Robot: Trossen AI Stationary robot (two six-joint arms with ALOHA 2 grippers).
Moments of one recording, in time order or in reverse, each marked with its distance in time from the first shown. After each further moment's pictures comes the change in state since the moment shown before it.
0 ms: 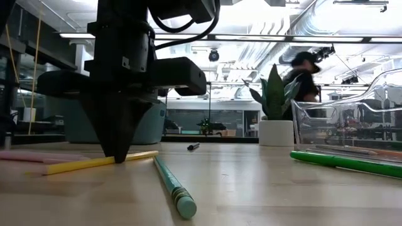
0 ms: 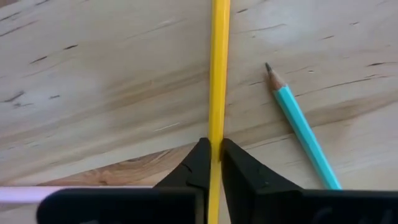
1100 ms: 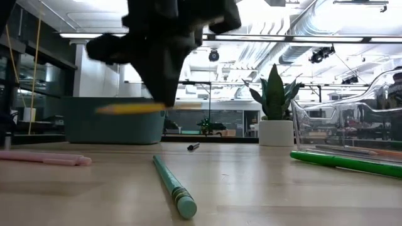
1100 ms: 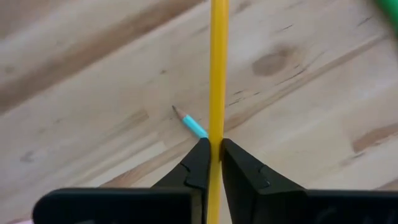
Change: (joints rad) left arm 0.000 0.002 0.250 -0.155 -0.162 0.200; right arm 0.000 0.000 0.000 0.000 0.000 0.019
